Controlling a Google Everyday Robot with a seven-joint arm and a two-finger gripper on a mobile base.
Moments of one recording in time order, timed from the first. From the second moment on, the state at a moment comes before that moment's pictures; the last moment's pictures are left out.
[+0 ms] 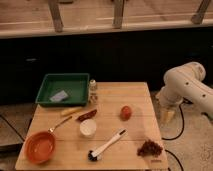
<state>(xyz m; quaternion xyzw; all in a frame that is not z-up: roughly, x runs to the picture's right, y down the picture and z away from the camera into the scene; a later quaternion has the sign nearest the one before) 0.284 0.107 0.684 -0.28 0.02 0.02 0.96</state>
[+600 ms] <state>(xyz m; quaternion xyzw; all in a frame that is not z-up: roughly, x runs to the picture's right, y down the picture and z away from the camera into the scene) 0.229 0.107 0.717 -0.29 0.03 -0.03 0.96</state>
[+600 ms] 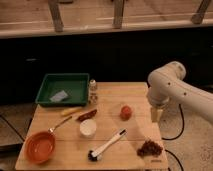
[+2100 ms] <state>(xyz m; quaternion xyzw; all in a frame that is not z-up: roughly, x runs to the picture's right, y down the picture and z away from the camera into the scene) 0.198 0.129 0.808 -0.29 0.00 -0.13 0.95</state>
